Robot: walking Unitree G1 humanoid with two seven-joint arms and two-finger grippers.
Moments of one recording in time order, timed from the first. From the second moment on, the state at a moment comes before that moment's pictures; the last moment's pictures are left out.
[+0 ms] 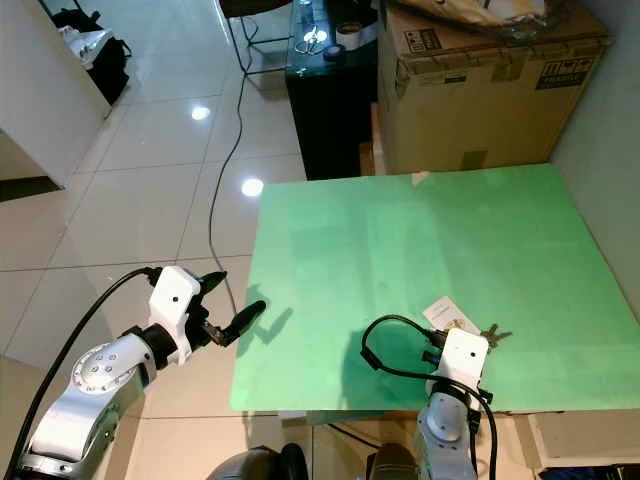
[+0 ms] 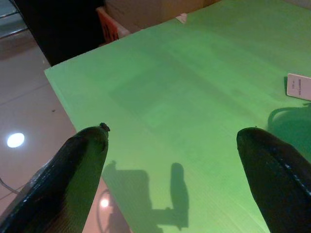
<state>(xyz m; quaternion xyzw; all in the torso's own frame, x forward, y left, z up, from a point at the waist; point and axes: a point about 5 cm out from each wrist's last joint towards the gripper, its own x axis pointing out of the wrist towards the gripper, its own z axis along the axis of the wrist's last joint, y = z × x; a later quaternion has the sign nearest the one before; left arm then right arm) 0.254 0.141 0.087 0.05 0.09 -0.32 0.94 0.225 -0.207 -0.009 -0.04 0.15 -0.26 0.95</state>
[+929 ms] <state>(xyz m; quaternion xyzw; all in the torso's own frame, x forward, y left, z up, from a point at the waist) 0.272 0.126 0.090 0.05 0.06 -0.32 0.94 0.264 -0.192 0.043 -0.05 0.03 -0.21 0.98</state>
